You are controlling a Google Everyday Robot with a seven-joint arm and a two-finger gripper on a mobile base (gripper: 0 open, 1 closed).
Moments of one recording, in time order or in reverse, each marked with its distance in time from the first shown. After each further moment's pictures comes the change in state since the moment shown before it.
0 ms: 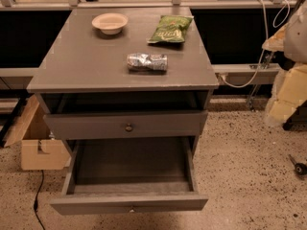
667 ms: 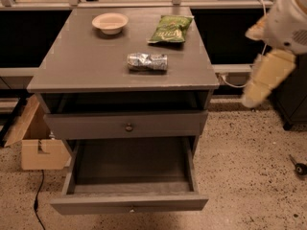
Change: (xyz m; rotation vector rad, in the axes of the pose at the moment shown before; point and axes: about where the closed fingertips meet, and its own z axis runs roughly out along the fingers) arm -0.030 -0.034 0.015 0.022 -0.078 -0.008
